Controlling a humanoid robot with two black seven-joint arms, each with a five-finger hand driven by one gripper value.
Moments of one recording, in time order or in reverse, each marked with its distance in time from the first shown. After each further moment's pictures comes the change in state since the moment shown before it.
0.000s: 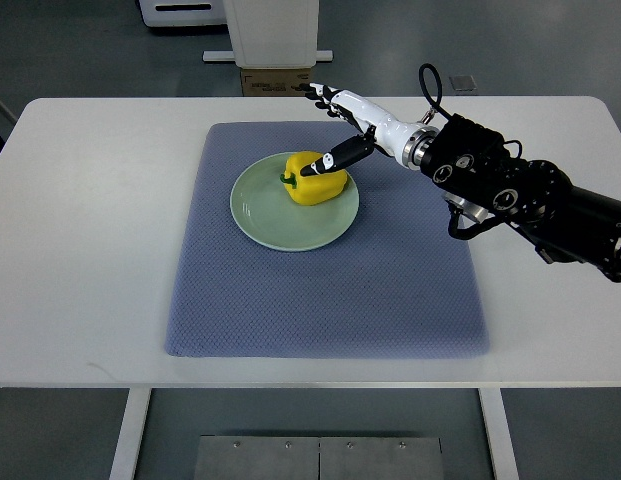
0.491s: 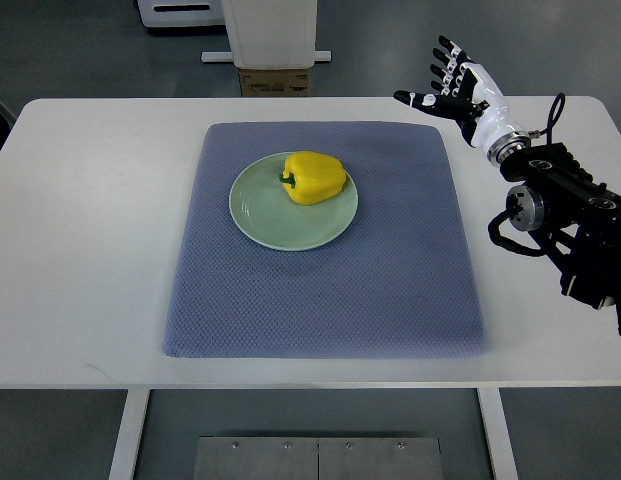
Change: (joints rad) left arm 0.000 0.000 0.000 0.000 0.000 0.000 0.000; right arm -0.287 -0.101 0.643 0.000 0.008 0.006 -0.003
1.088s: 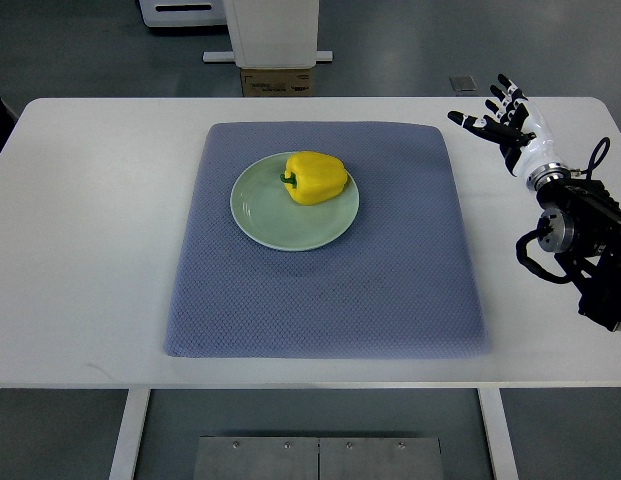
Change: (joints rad) left arm 0.000 0.000 0.000 0.000 0.000 0.000 0.000; right arm -0.055 -0.012 0.024 -0.116 0.122 0.008 0.002
